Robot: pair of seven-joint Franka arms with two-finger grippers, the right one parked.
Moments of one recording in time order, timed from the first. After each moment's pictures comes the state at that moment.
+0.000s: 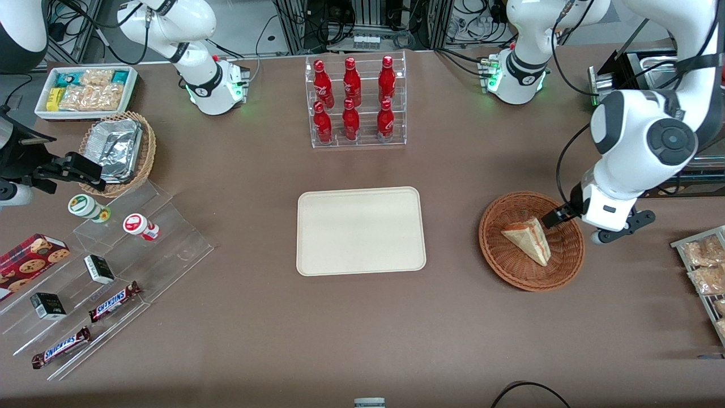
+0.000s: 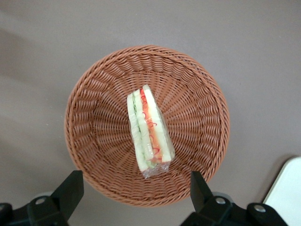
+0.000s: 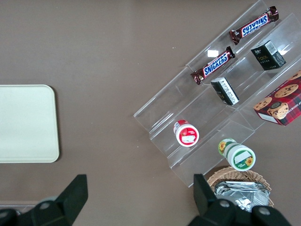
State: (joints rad) arm -0.04 0.10 -0.07 -2.07 0.02 2.18 -0.60
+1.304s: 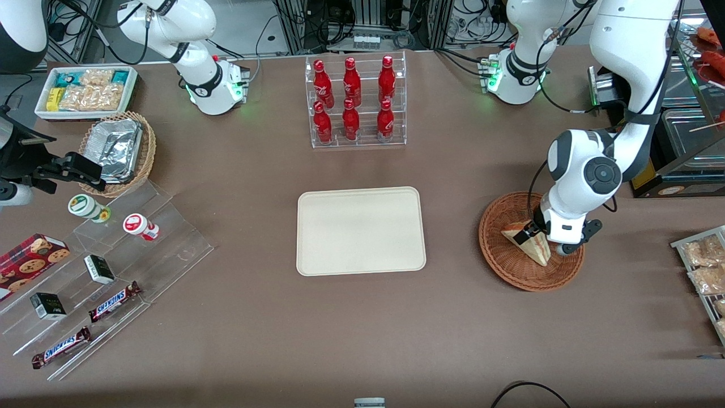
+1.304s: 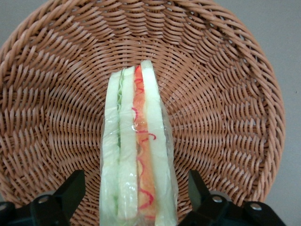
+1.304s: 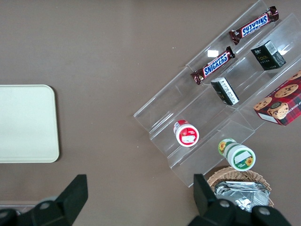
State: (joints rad) arm -0.04 0.29 -0.09 -2.20 0.02 2.50 -0.77
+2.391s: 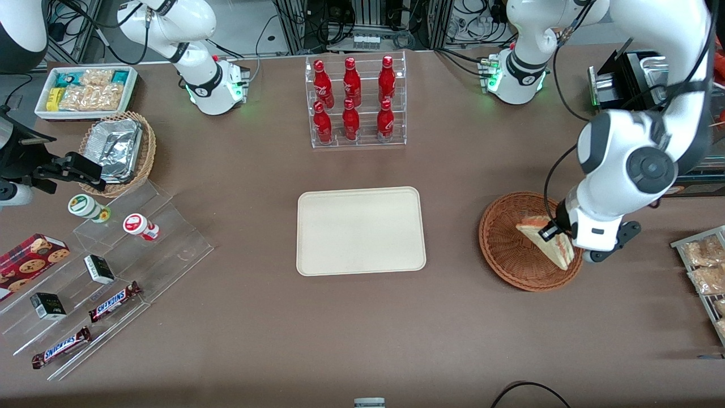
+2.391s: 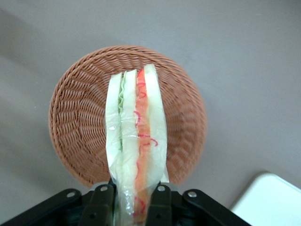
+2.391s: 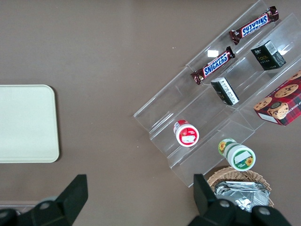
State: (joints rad) arm -0.05 0.21 -0.16 -1.79 0.05 1.94 -0.76
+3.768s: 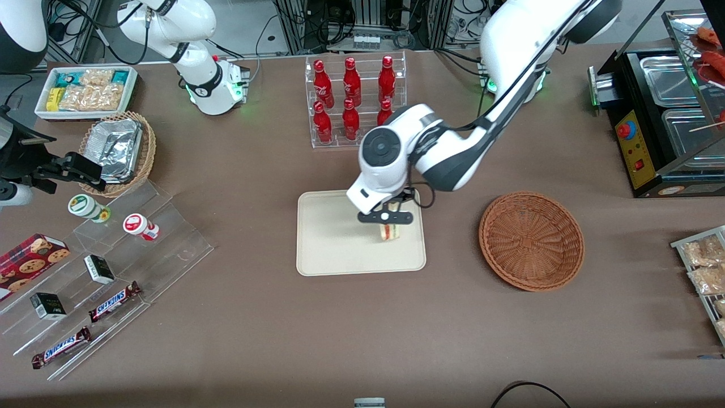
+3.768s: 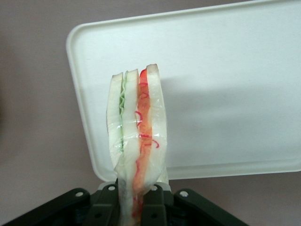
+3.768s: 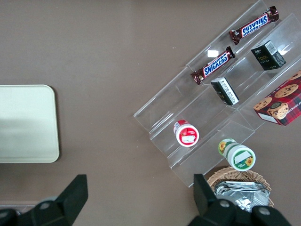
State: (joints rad) arm -0.39 0.67 -0.50 -1.43 0.27 1.91 -0.85
